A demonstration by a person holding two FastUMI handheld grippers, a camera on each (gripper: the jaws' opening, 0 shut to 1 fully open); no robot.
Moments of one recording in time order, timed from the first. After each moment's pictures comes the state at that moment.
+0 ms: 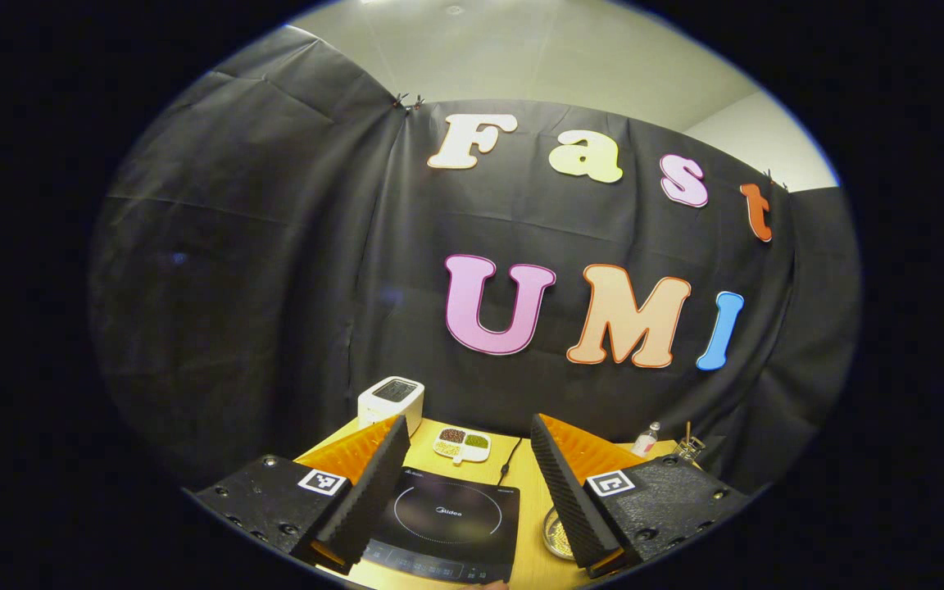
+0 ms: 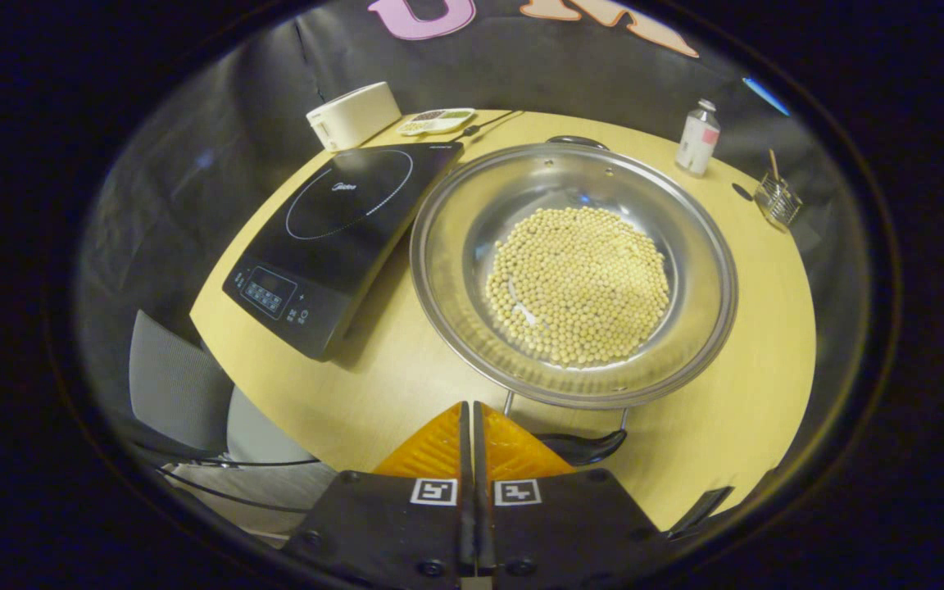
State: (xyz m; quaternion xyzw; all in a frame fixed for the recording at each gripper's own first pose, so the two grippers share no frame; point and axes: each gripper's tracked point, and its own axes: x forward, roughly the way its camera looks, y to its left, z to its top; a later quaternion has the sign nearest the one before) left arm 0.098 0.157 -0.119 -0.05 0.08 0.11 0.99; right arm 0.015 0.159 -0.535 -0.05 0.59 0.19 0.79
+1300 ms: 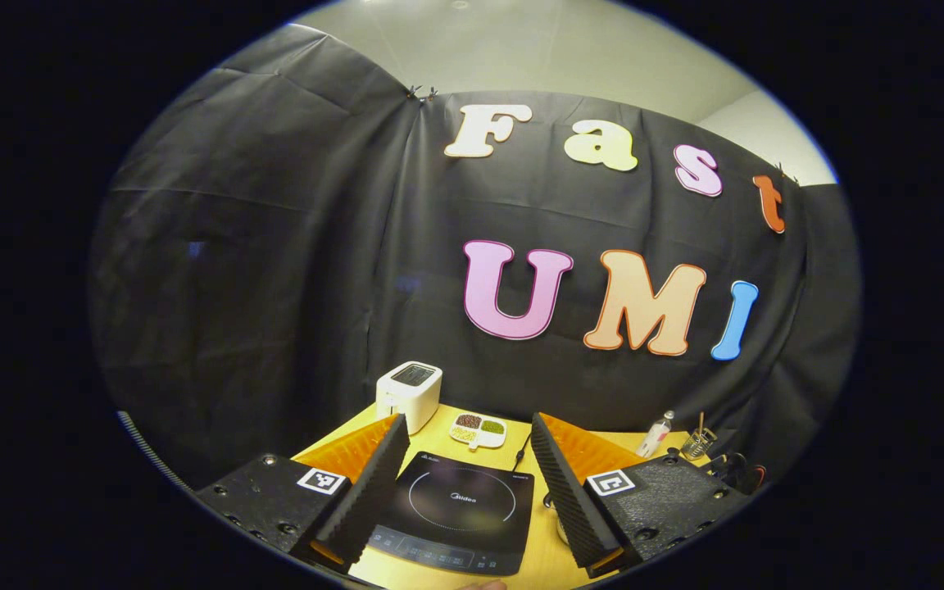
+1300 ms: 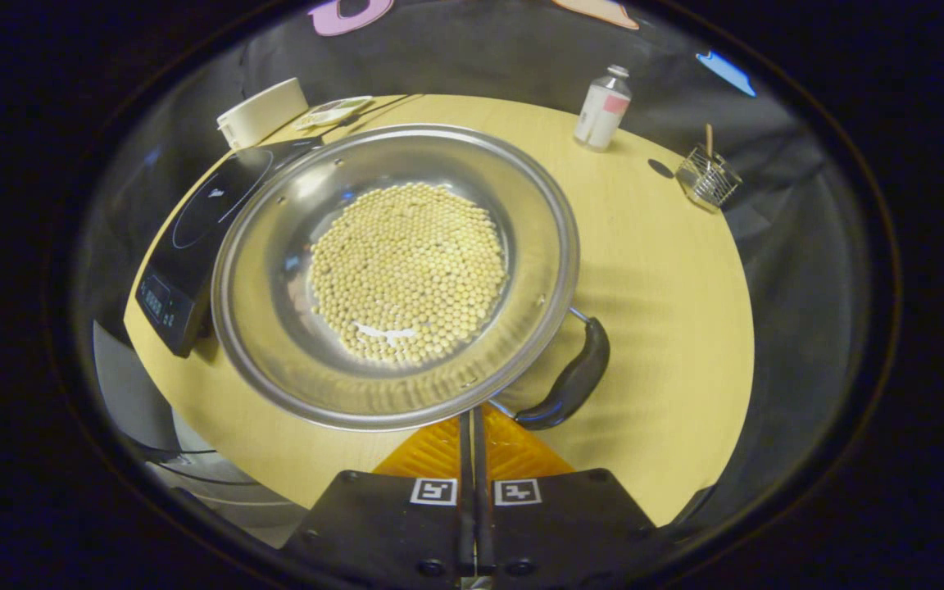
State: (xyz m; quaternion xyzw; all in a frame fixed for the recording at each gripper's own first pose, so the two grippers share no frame) left arm 0.080 0.159 -0.139 -0.05 0.10 0.15 0.98; right arm 0.080 0.017 -0.562 -0.10 0.61 0.10 0.78
